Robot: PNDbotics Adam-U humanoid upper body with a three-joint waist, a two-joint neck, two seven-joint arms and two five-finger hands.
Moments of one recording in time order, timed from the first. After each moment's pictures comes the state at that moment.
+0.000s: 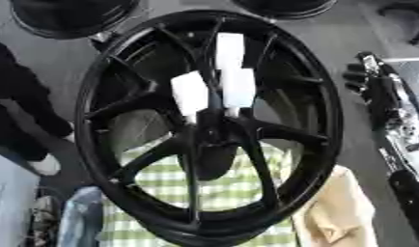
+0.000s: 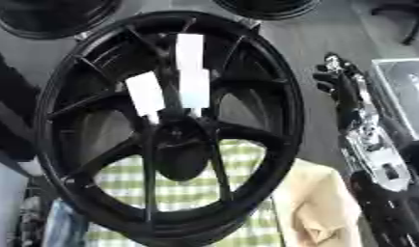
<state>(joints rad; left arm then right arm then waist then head) -0.20 0.31 0.09 -1.78 0.20 0.07 0.45 -0.32 -0.42 -0.03 -1.56 -0.36 0.09 -0.31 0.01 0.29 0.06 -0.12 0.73</state>
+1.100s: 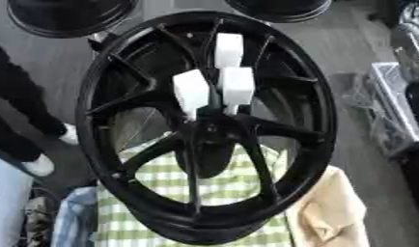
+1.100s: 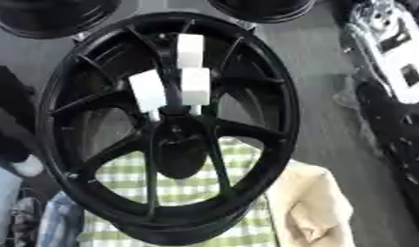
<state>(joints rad) -0.17 0.34 0.09 -1.77 0.20 0.07 0.46 -0.82 -0.64 0.20 -1.78 -0.31 0.25 -0.09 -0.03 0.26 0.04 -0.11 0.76</state>
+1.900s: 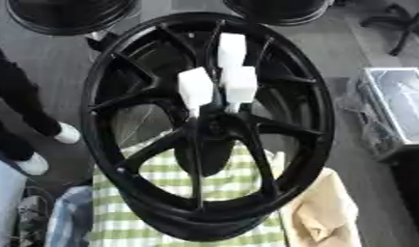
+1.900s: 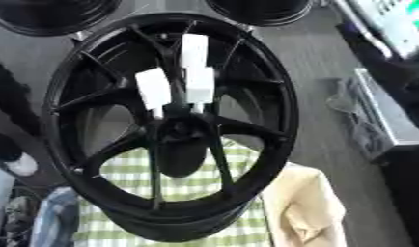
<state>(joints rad) -0.13 0.38 0.09 -1.76 0.20 0.08 0.46 -1.12 -0.64 0.47 -1.98 -0.04 0.54 0.41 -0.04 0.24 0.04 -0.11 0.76</state>
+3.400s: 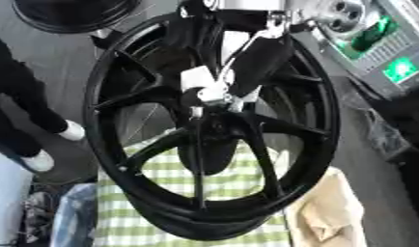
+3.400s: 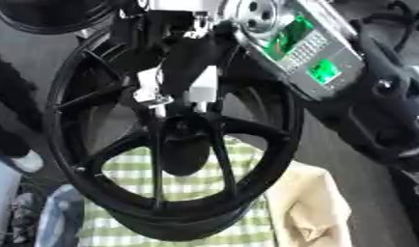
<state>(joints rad) -0.12 0.39 0.10 -1.75 0.20 0.08 0.47 -0.99 -0.57 0.55 -1.86 0.33 0.45 0.73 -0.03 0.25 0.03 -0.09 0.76</state>
